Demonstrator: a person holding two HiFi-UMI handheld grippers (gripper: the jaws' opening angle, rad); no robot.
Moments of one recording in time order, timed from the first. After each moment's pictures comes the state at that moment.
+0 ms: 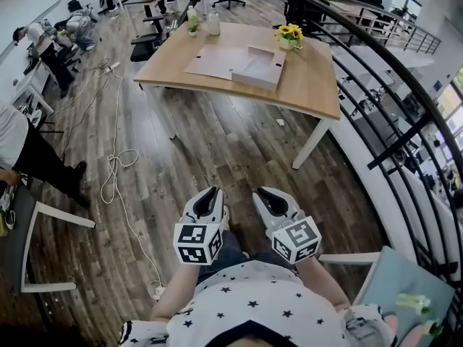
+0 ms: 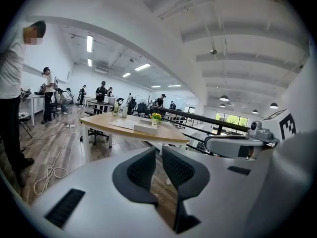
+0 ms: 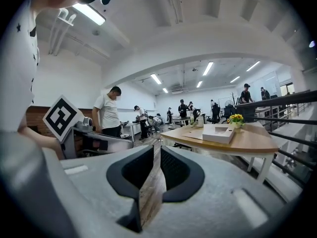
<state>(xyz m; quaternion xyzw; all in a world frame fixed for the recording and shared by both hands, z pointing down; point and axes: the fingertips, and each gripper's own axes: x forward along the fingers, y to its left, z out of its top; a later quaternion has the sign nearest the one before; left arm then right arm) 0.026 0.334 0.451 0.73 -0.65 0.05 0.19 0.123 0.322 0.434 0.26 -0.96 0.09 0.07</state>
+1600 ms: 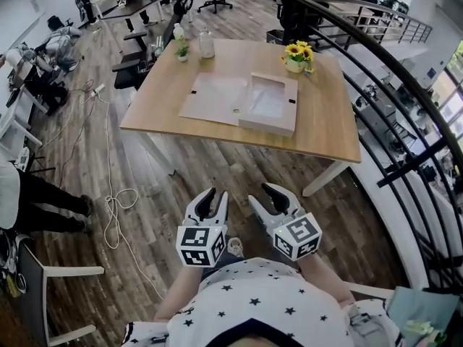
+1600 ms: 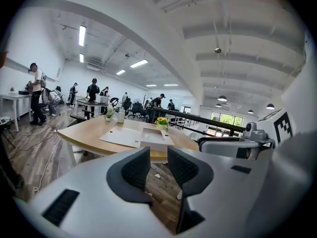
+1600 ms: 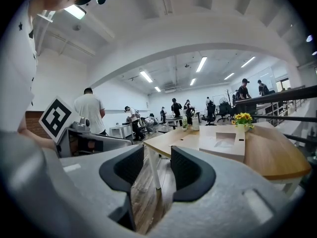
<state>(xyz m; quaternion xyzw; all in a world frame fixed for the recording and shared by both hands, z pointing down) -0.106 0.045 0.440 0.76 -0.62 0.06 0.19 -0.016 0.035 0.429 0.29 -0.95 0.11 0.07</state>
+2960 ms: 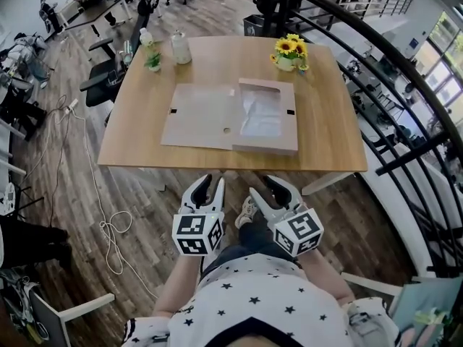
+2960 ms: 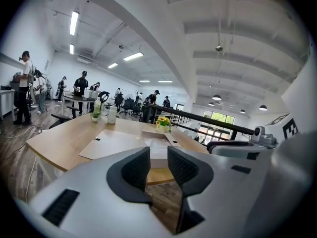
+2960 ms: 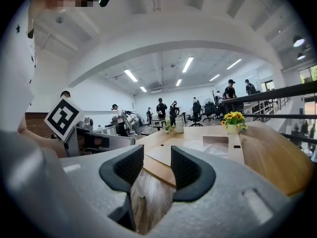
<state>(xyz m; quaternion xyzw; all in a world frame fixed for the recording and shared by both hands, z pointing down) -0.153 -0.154 0.459 0.79 -0.58 0.07 0.19 -0.050 -0.137 0.450 0.37 -0.92 0.13 0.06</state>
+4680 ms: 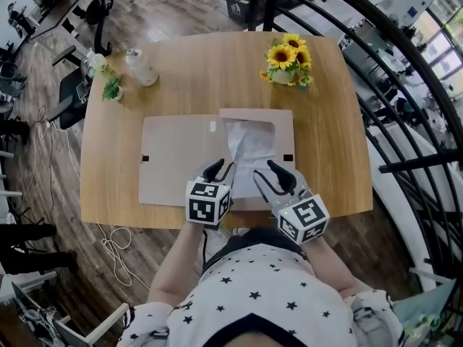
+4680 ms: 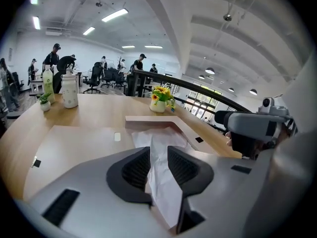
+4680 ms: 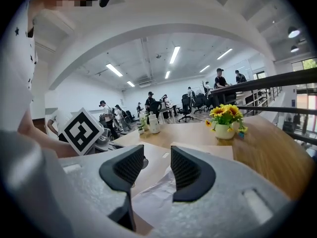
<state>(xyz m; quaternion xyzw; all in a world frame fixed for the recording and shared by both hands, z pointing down) -0.079 -0.460 0.559 0.81 -0.46 0.23 0.28 0.000 -0.429 0.485 0.40 -0.90 0.18 0.09</state>
